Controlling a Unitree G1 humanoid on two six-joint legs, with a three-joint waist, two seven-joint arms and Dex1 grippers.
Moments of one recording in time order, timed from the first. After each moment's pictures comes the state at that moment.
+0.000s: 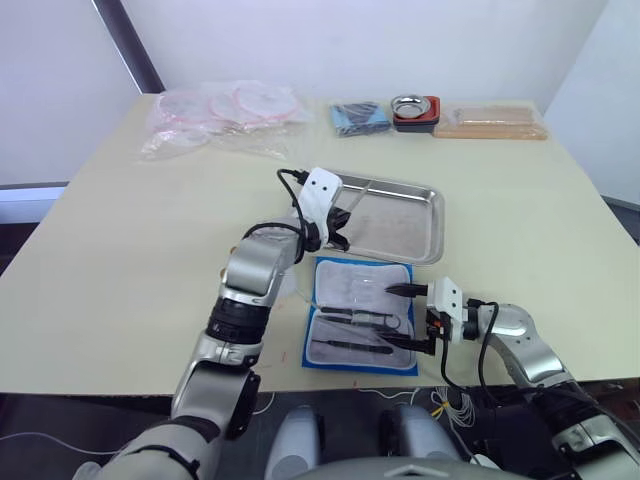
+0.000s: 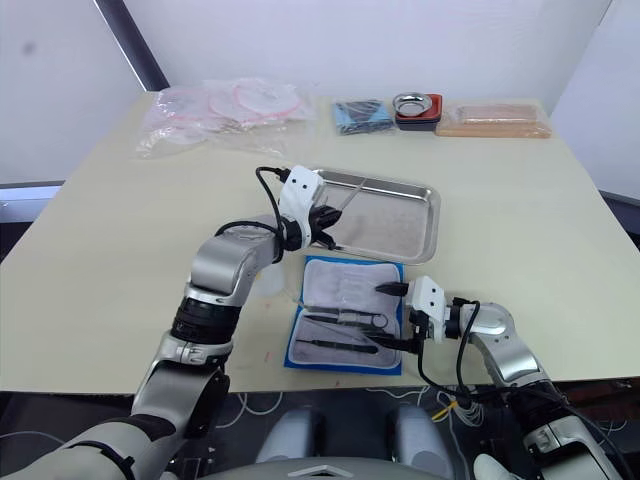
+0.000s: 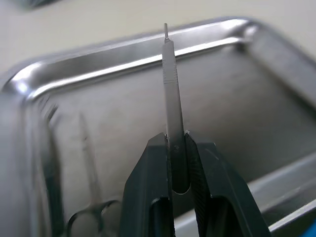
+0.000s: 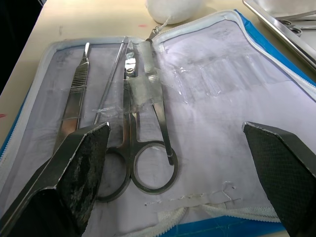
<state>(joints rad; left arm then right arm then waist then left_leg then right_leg) -0.70 0.19 -0.09 0.06 -0.10 0.95 -0.33 -0.20 -0.46 0.32 0.22 0.26 -0.14 1.06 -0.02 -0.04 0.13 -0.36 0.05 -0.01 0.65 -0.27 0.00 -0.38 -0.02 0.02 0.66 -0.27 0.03</state>
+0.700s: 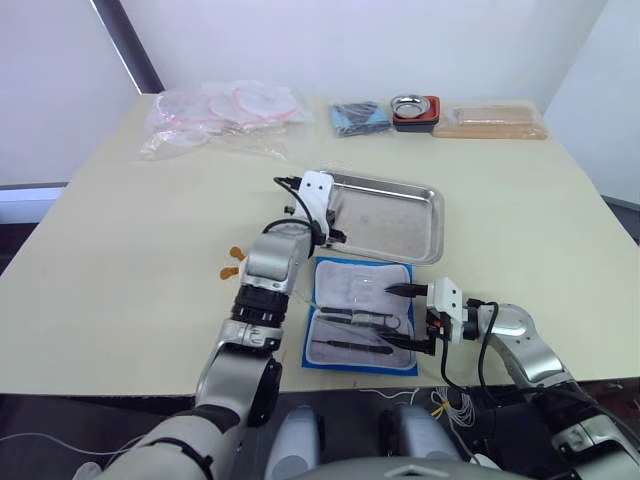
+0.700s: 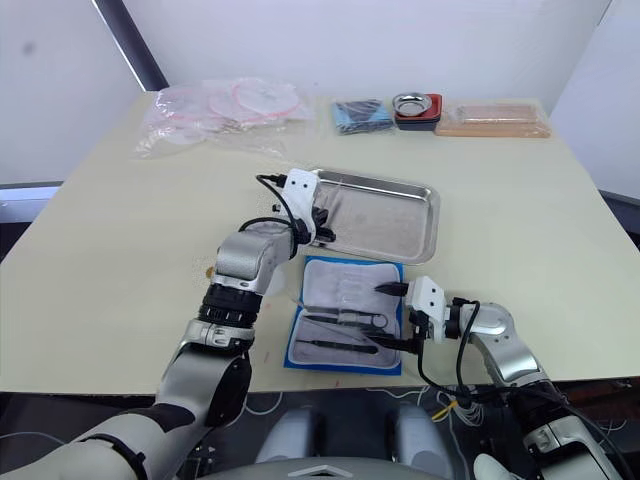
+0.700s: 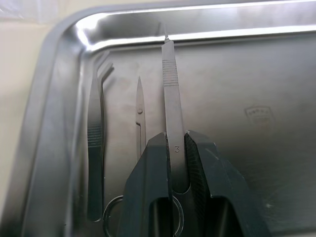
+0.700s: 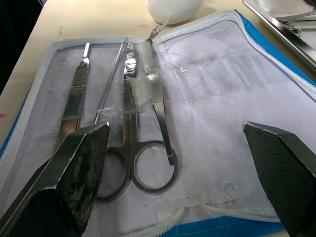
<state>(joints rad) -0.75 0.12 -0.04 0.28 -0.06 0.86 -0.14 -0.20 -0.46 0.32 0.22 0.26 -0.14 1.06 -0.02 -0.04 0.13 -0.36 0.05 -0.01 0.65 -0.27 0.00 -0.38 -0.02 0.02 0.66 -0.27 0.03</state>
